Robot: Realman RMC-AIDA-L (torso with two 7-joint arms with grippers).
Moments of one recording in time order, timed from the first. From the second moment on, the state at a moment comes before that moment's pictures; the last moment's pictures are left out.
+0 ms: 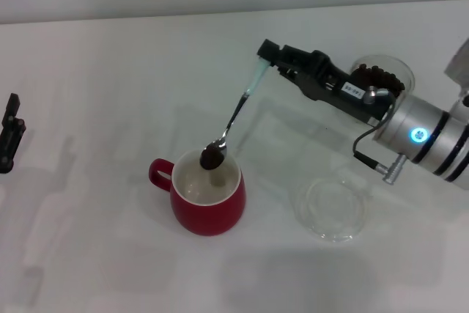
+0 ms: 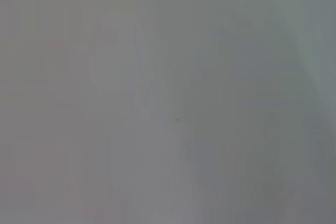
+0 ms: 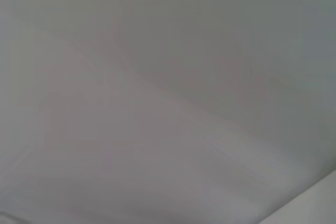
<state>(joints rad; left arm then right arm) -0.27 -2.09 2.79 0.15 -1.13 1.53 0.16 0.64 2.03 -0.76 0.13 1.86 1.45 -1.56</state>
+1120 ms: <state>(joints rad) -0.27 -2.08 2.79 0.14 -1.12 1.51 0.16 0.69 2.03 -0.76 0.10 1.73 1.47 -1.90</state>
